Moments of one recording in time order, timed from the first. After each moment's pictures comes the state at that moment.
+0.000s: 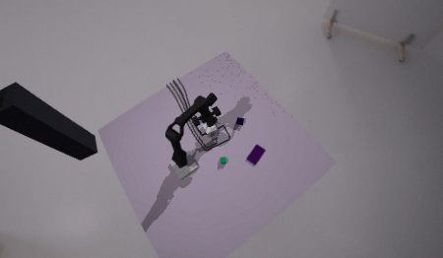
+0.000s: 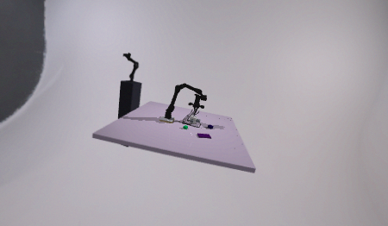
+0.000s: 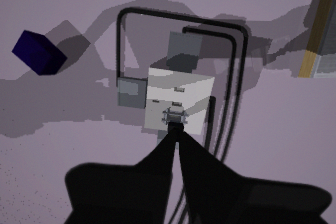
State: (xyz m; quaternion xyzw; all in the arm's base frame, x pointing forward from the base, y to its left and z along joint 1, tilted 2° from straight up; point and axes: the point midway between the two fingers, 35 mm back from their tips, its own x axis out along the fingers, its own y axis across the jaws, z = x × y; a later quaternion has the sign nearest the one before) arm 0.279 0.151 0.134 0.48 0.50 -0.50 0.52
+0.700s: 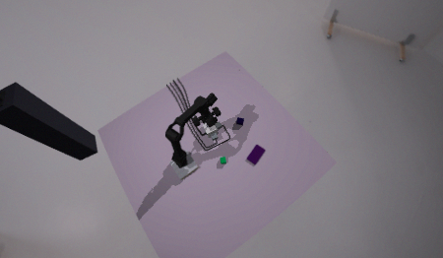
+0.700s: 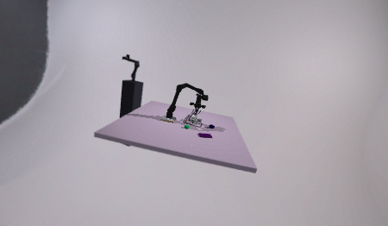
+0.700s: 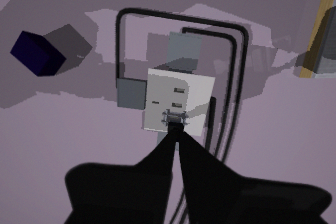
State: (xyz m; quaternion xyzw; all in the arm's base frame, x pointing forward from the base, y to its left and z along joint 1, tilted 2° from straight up) arm 0.279 0.150 0.131 0.48 0.49 -0.51 0.52
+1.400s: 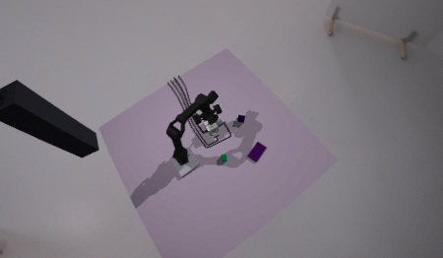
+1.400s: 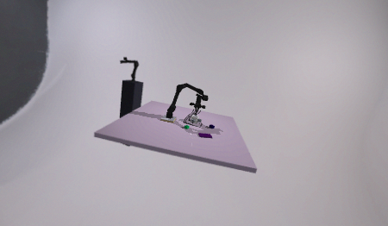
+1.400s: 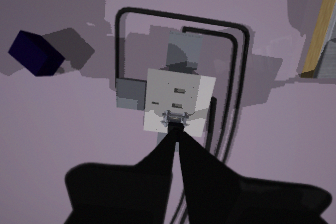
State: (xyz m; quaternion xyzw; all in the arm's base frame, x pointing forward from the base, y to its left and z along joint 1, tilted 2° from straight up) arm 0.279 0.150 0.129 0.48 0.49 -0.51 0.52
